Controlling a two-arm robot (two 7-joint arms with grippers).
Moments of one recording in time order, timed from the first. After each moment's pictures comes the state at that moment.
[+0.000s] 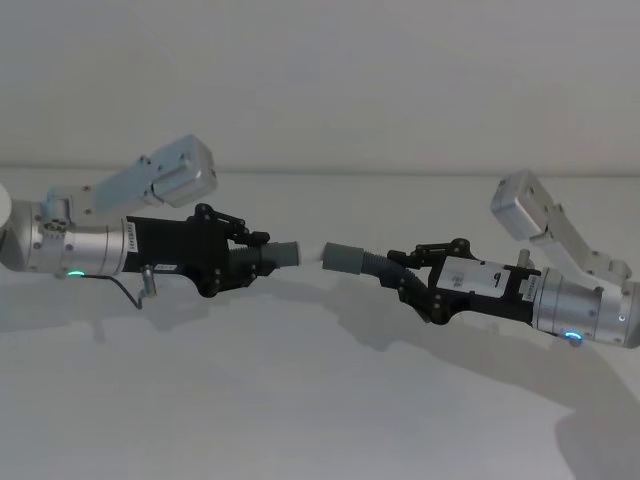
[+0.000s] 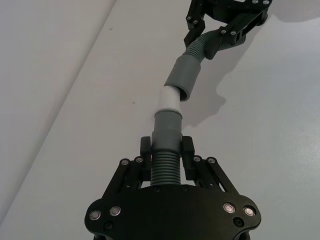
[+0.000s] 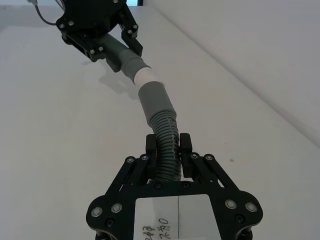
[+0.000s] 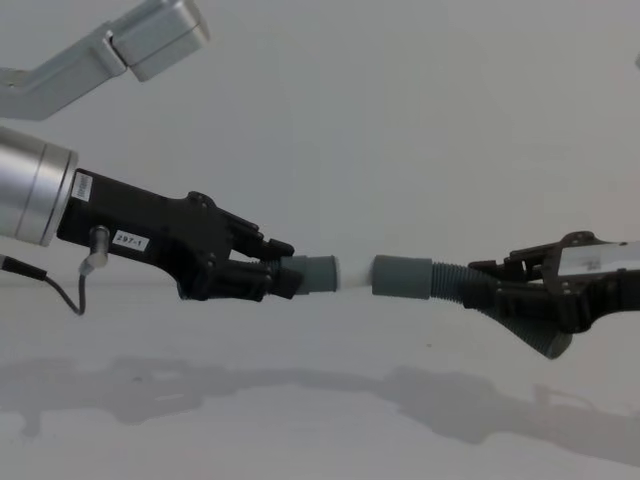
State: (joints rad) left arm -0.73 0.59 0.71 -1.36 -0.30 0.07 -0.91; right arm 0.48 0.58 -0.52 -1.38 0.40 0.04 0.81
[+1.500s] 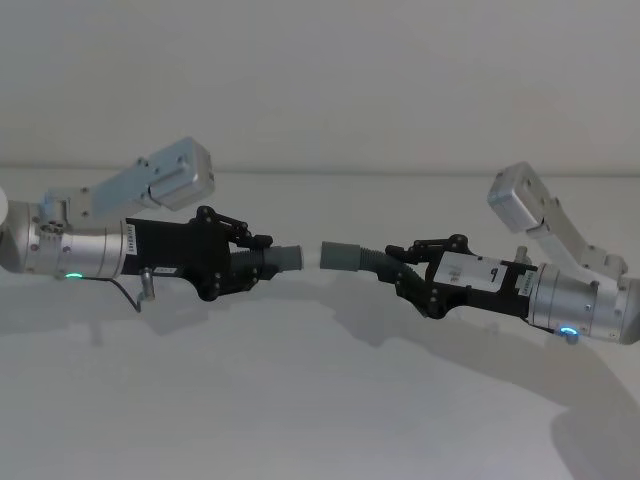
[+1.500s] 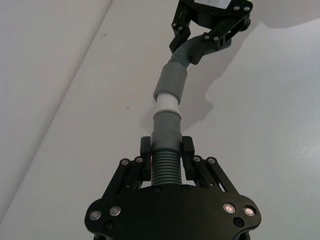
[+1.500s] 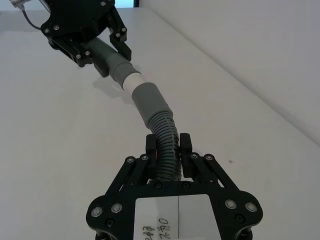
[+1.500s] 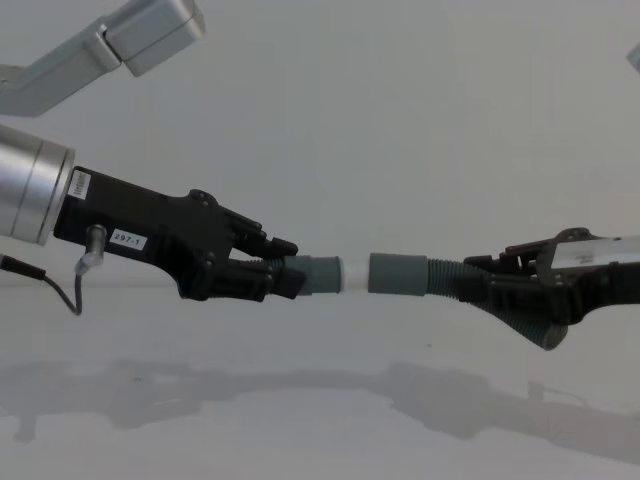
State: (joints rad) left arm -0.74 0.61 0.73 -1.37 -0.33 0.05 -0.92; right arm 0.49 0.58 -0.54 -1.38 0.43 0.06 0.78
